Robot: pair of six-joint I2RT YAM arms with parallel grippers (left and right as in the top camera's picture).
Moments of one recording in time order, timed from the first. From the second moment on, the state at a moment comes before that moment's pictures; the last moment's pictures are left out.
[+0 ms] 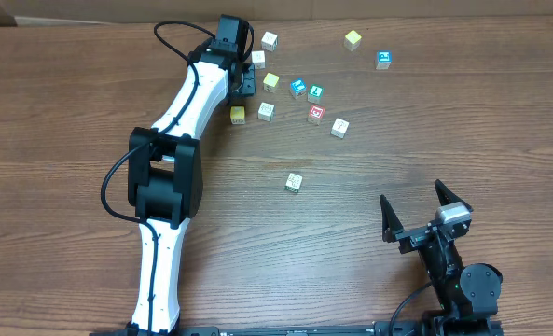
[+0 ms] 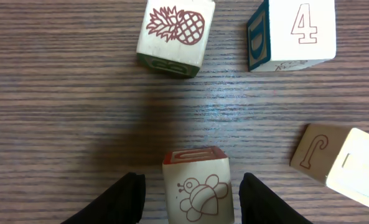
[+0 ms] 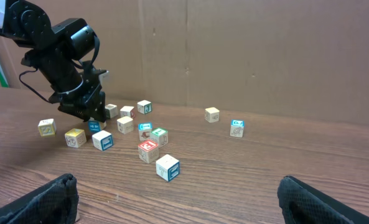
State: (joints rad) left arm -0.25 2.46 2.10 -0.75 -0.09 -0.27; right arm 0.05 0.01 0.02 -0.01 -0.22 0.00
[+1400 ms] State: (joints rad) left arm -0.27 2.01 2.14 -1.40 -0.03 -0.28; right arm 0.05 0.01 0.02 -0.01 -0.22 0.00
